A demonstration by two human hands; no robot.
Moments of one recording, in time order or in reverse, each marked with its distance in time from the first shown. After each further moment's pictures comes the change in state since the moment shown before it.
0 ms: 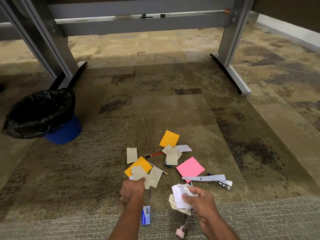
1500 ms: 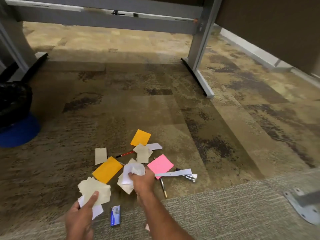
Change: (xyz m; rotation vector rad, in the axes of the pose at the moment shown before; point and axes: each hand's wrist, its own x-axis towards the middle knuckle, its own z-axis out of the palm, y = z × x) left_hand -0.028 -0.039 -0.062 -0.757 -0.179 -0.092; right_hand 0.029 -0.009 0.099 -0.035 0.078 -0.221
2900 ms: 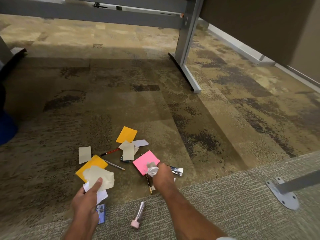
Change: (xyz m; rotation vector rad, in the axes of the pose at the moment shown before) left_hand -0.011 -0.020 0.053 -0.114 -0.177 -0.004; right_hand 0.040 -0.006 -0.117 -0.943 0.072 -0.211
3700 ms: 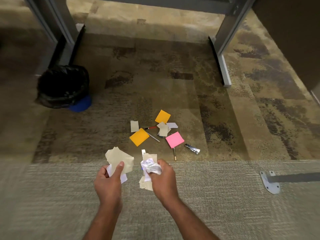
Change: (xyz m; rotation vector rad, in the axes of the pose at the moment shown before) left_hand -0.255 0.239 -0.104 0.151 0.246 0.149; right_hand -0.304 -0.242 -0.161 0.443 -0.316 -0.032
